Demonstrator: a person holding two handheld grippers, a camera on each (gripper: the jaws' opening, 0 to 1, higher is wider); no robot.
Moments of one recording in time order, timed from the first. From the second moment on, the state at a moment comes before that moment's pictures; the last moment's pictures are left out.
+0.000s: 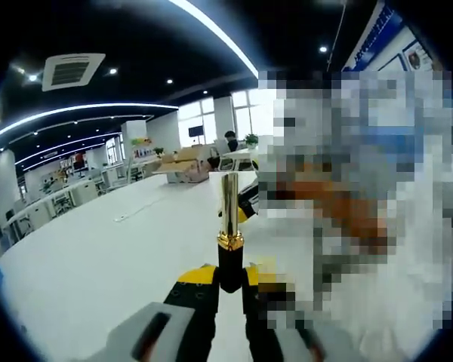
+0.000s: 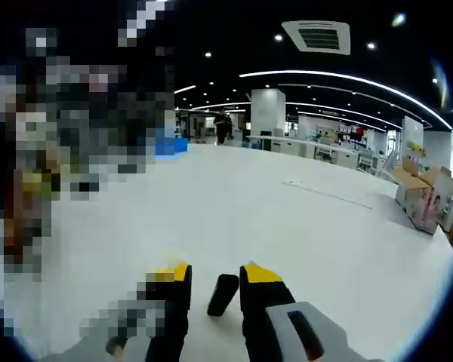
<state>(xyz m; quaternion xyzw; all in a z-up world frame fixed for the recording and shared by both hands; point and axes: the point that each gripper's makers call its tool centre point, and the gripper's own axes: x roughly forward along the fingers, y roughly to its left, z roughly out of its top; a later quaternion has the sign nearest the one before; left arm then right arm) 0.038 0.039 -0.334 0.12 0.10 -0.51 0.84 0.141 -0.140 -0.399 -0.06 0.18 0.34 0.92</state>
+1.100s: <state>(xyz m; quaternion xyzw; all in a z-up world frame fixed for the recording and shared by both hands) 0.039 0.039 -0.329 0.12 0.09 -0.51 0.85 0.077 -0.084 -0.293 -0.01 0.05 0.43 0.90</state>
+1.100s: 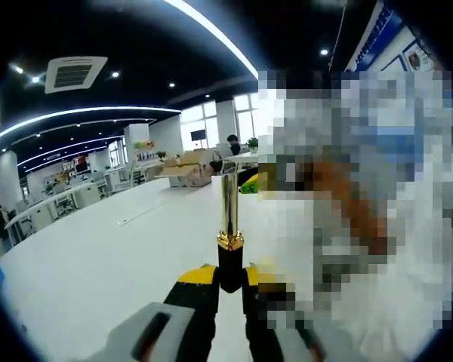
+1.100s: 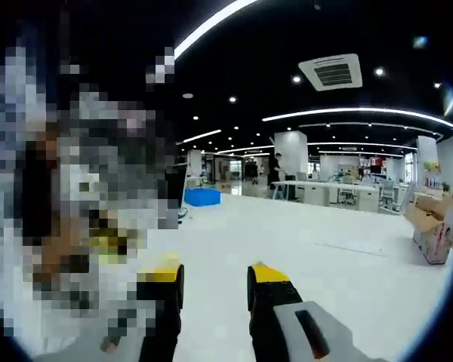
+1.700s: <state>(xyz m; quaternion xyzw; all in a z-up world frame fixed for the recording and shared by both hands) 0.033 0.028 -0.328 0.11 0.09 -0.52 0.84 0.021 -0.023 -0.268 0.00 0.02 0.54 0.84</state>
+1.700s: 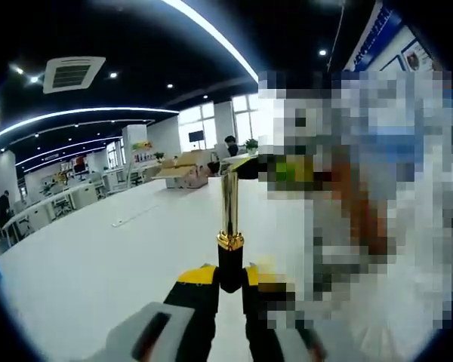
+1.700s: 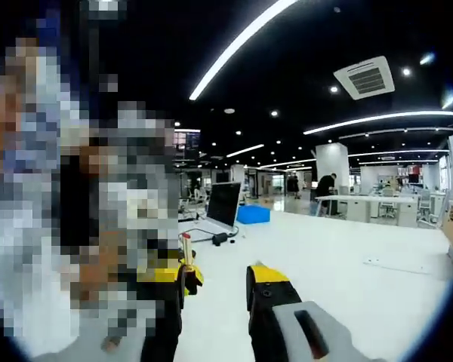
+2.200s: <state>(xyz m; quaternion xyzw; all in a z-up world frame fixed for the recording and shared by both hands) 0.026 0.027 -0.318 0.09 0.07 -0.53 0.84 -0.002 0.007 -0.247 0.01 0.00 0.58 0.82</state>
